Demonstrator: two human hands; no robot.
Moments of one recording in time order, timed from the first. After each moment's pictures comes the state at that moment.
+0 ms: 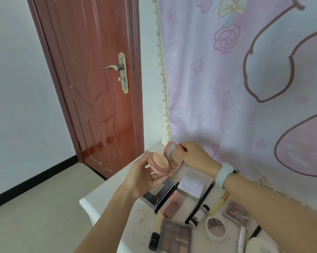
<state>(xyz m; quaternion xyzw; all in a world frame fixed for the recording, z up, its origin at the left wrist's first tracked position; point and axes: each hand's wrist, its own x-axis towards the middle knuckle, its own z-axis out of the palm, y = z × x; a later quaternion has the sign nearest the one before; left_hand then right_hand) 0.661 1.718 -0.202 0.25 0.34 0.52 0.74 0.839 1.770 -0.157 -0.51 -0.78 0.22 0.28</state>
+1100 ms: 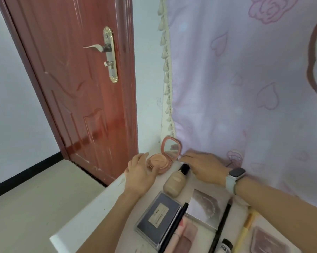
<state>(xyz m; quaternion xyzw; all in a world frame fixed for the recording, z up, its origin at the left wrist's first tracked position) 0.644 1.833 -0.274 0.62 0.69 0.35 0.14 0.869 1.881 -0.233 -0.42 -0.90 -0.05 0.01</state>
